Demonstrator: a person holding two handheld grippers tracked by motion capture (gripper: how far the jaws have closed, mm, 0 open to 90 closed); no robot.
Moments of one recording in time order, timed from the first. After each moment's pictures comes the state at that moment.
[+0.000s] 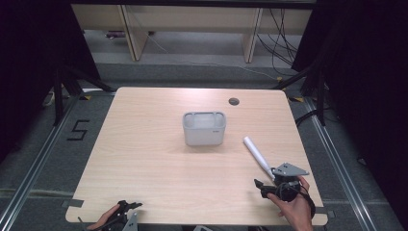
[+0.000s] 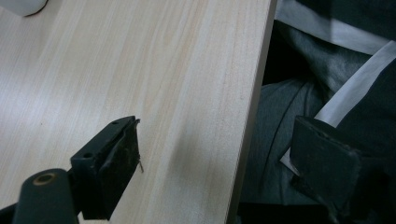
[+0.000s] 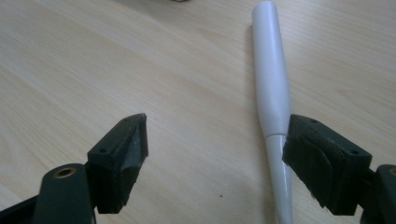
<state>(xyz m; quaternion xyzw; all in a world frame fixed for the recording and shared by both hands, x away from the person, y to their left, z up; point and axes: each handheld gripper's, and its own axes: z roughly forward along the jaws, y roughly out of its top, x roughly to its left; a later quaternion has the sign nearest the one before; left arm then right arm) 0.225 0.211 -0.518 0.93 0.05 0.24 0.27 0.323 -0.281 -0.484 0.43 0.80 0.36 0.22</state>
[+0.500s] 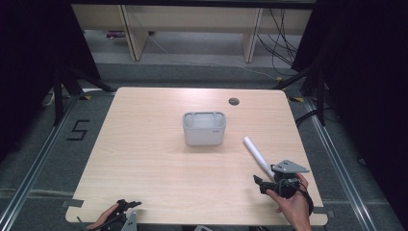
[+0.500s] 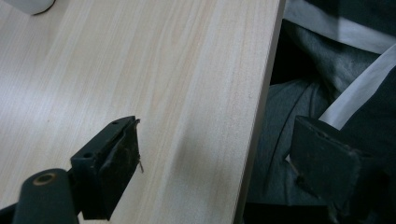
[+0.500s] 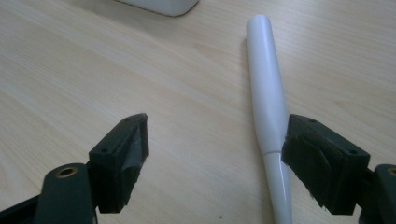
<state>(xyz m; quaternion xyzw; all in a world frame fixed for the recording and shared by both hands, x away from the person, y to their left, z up) 0.226 0.212 -0.518 0.93 0.06 0.26 0.27 0.330 -0.278 -0.481 0.44 0.79 0.37 0.22</state>
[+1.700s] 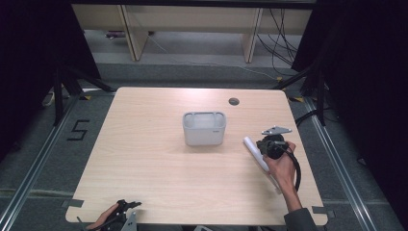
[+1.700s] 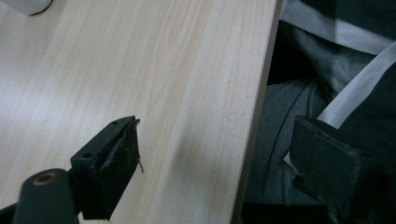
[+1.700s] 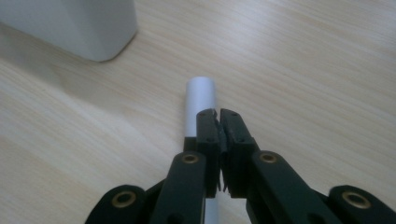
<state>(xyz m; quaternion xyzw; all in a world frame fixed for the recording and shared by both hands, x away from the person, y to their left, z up) 0.225 0.213 -0.517 0.93 0.06 0.25 0.27 0.428 -0.258 -0.452 0.48 0.80 0.29 0.24</state>
